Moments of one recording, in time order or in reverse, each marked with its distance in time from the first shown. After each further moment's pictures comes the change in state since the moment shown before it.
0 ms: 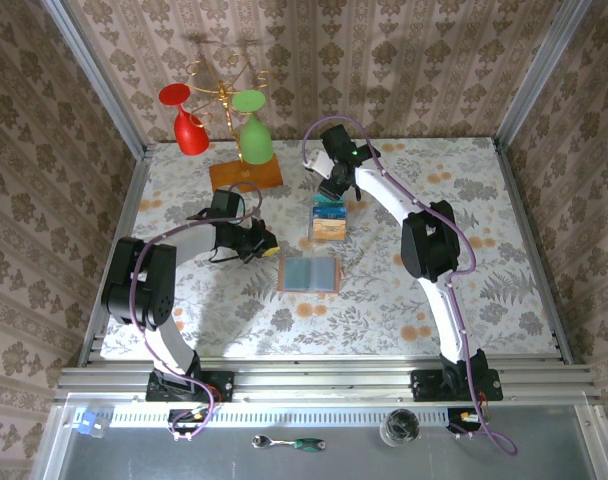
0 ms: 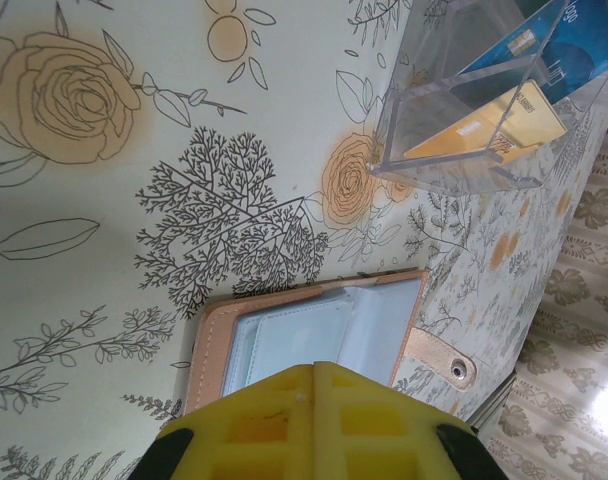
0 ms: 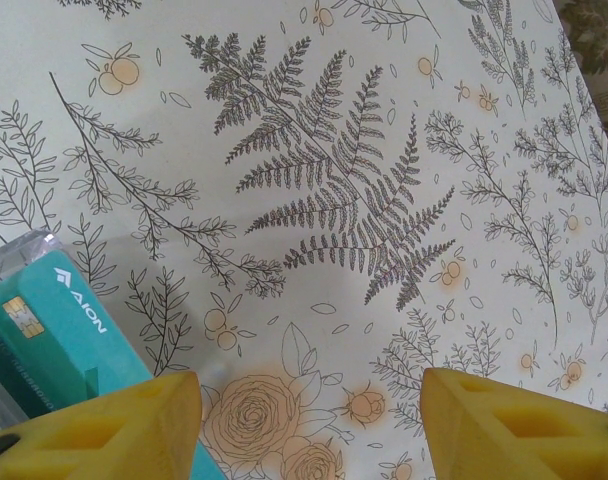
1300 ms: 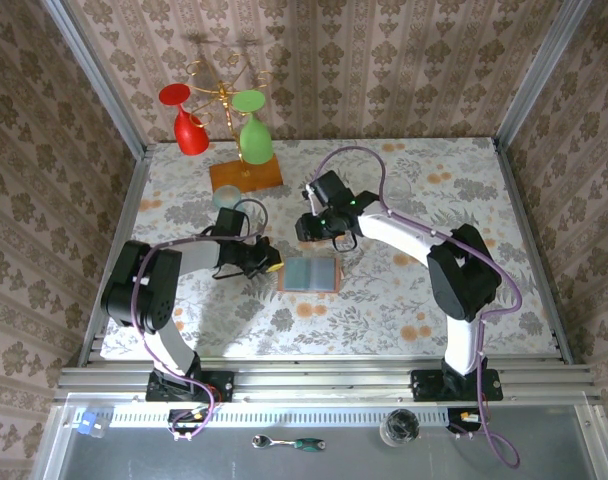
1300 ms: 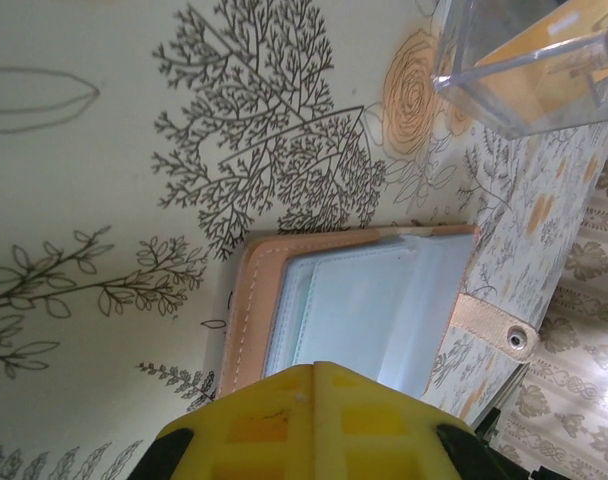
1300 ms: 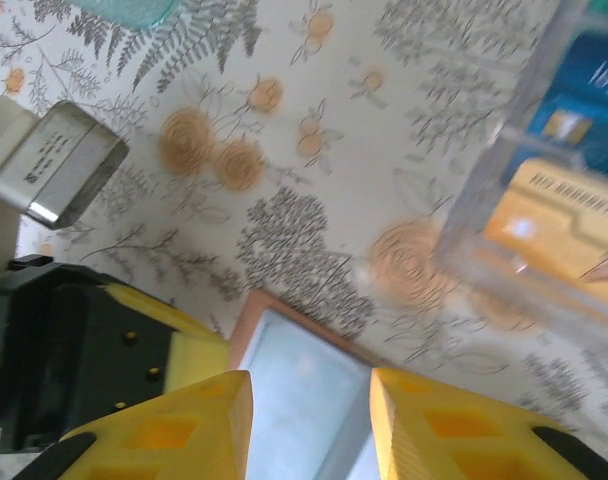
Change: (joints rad) left arm -0.048 -0.020 -0.177 0.175 0.009 -0.026; right arm 0.204 -0.453 -0.710 0.304 -0.331 1.028
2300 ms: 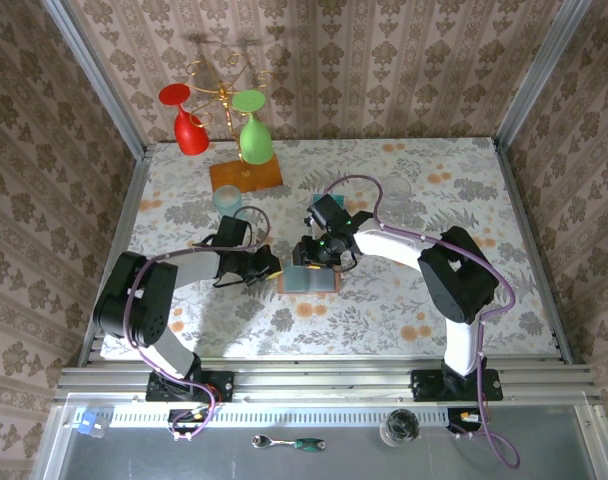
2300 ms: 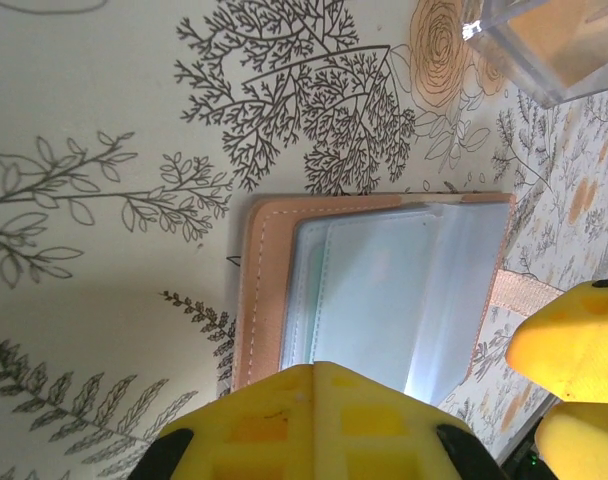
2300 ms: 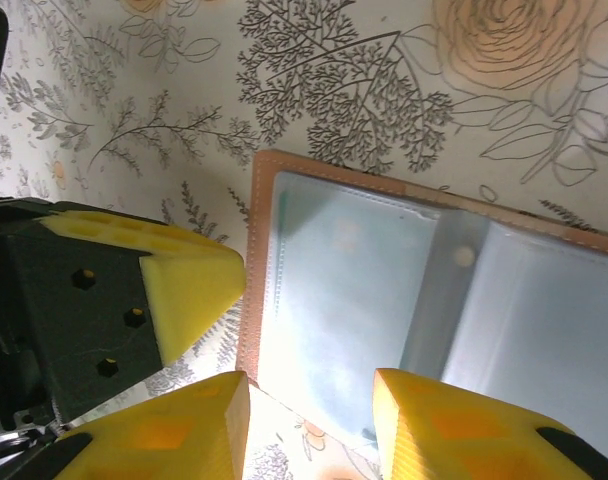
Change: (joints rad) left arm -0.048 -0.093 -0.084 0.016 -0.105 0.008; right arm 0.041 0.000 -0.162 0.064 -0.180 0.256
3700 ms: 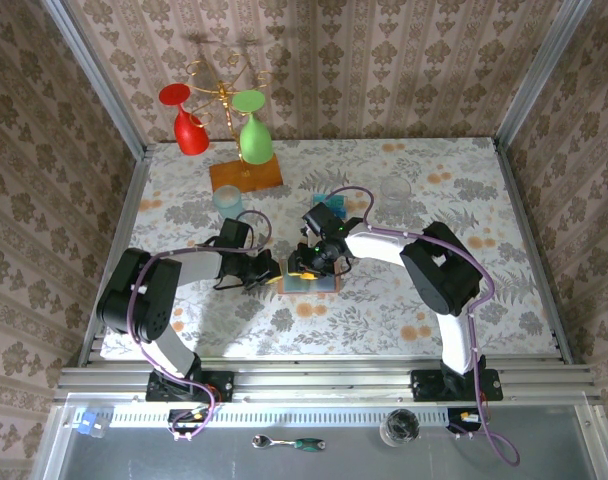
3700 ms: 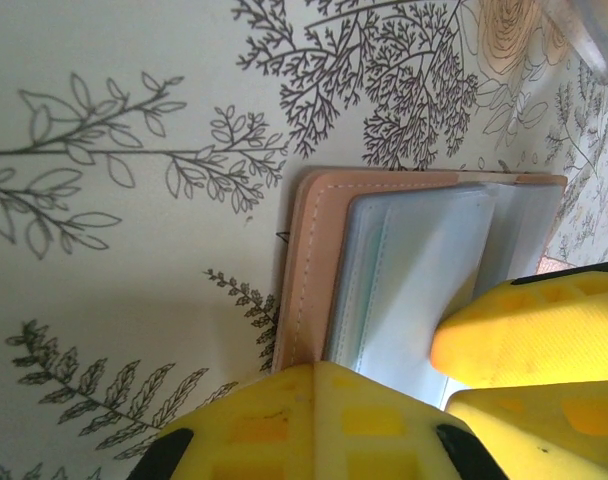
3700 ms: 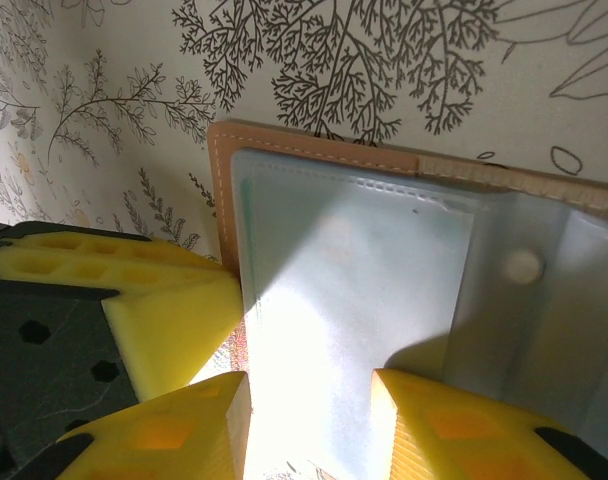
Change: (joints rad) left arm -0.002 0.035 -0.005 -0.017 0.002 0.011; right arm 0.011 0.103 -0.002 0.059 -0.090 0.097
